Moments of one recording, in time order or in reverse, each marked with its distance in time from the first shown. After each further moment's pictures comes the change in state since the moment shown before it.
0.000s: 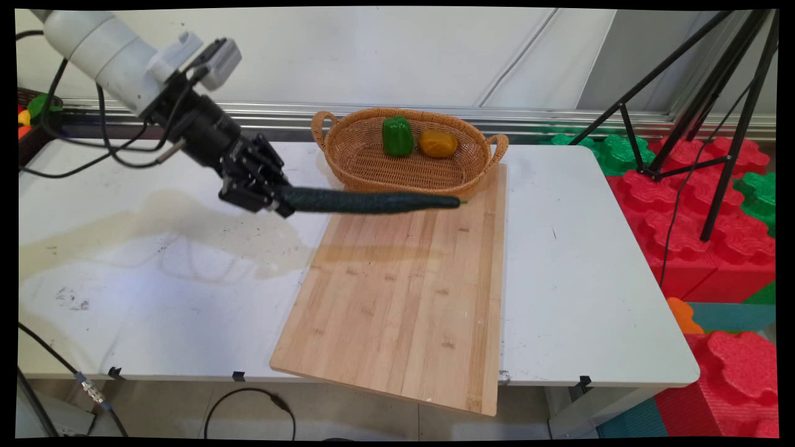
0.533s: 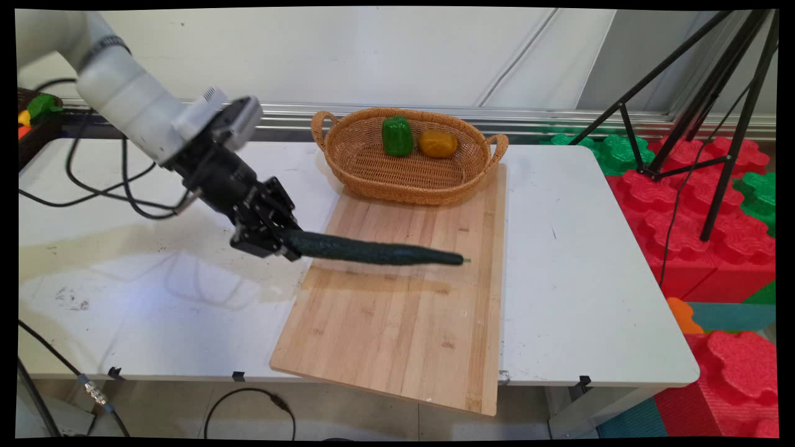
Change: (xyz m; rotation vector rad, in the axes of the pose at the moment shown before) arm -0.008 0.026 0.050 -0.034 -0.056 0.039
